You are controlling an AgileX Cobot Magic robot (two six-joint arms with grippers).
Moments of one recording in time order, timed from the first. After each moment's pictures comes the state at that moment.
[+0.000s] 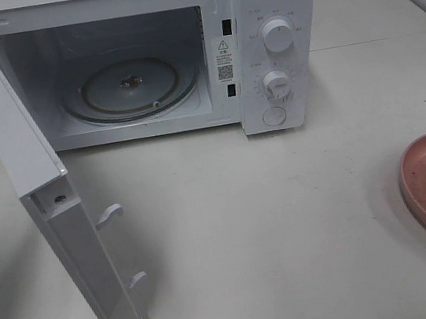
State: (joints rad) left arm -0.07 1.25 -0.24 0.21 -0.73 -0.08; right arm 0.05 0.00 -0.51 -0.01 1.04 0.08
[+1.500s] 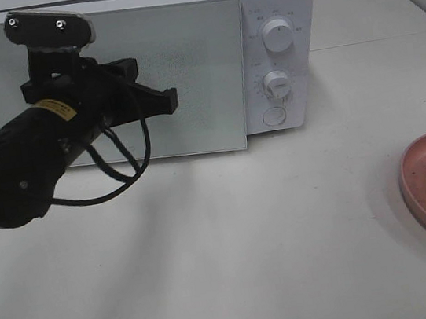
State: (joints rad) left arm -0.72 1.82 -0.77 -0.44 -0.83 0.26; right arm 0.05 0.00 -0.51 -0.01 1.04 0.08
